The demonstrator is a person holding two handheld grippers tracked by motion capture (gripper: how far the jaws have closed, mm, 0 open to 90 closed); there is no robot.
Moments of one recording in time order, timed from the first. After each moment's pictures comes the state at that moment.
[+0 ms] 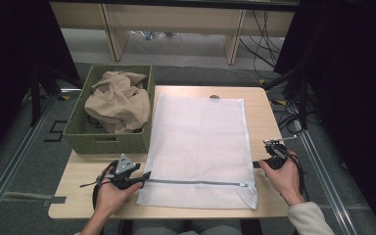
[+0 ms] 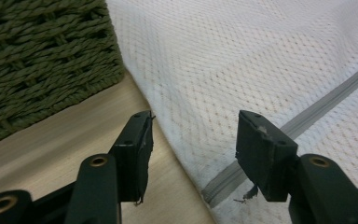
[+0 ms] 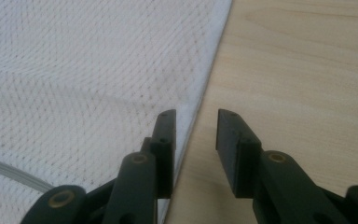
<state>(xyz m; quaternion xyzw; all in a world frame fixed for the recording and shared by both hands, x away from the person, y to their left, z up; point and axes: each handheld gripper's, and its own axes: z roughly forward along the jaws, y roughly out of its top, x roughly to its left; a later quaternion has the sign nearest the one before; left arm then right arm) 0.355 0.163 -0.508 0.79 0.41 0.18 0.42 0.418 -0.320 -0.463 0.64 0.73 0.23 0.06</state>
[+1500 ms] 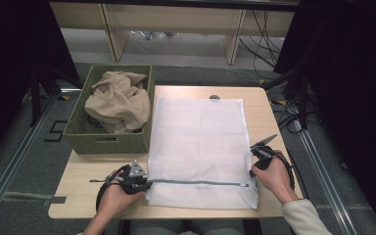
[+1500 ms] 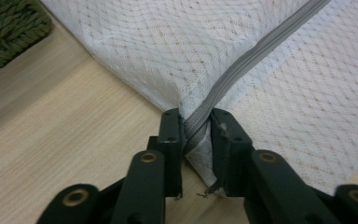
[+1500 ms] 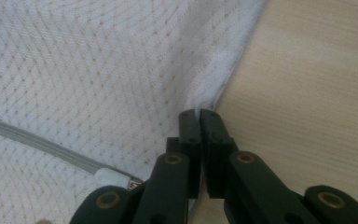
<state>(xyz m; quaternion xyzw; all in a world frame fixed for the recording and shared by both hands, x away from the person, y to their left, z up) 0.346 0.141 -0.505 0.86 0.38 0.13 0.32 0.428 -0.292 -0.474 0.60 0.79 0.11 0.02</state>
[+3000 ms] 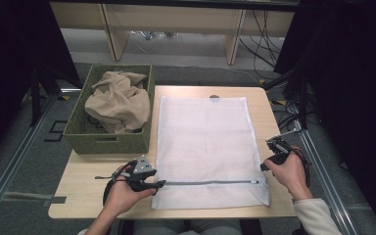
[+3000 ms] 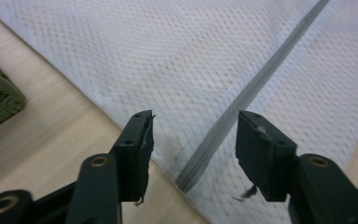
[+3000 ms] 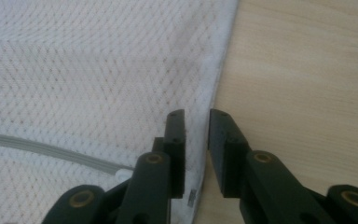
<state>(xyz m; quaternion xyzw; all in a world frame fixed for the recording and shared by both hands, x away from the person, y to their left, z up) 0.351 0.121 -0.486 0.85 0.35 0.13 0.39 0.431 -0.333 -0.453 0.63 0.76 0.15 0.02</state>
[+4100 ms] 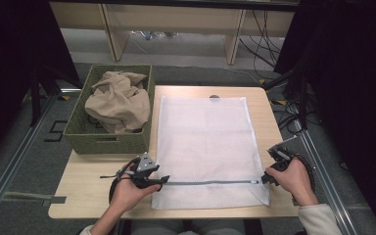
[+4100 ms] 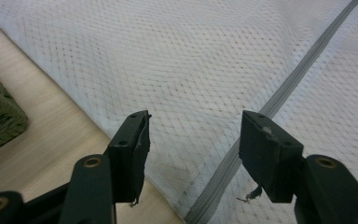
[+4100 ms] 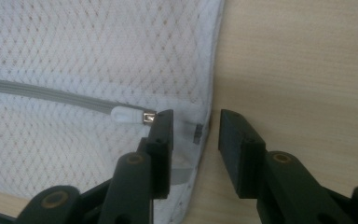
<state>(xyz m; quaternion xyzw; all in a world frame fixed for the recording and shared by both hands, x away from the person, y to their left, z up) 0.360 0.113 -0.490 0.84 0.34 0.14 0.40 0.414 -0.336 -0.462 0.66 0.75 0.10 -0.06</state>
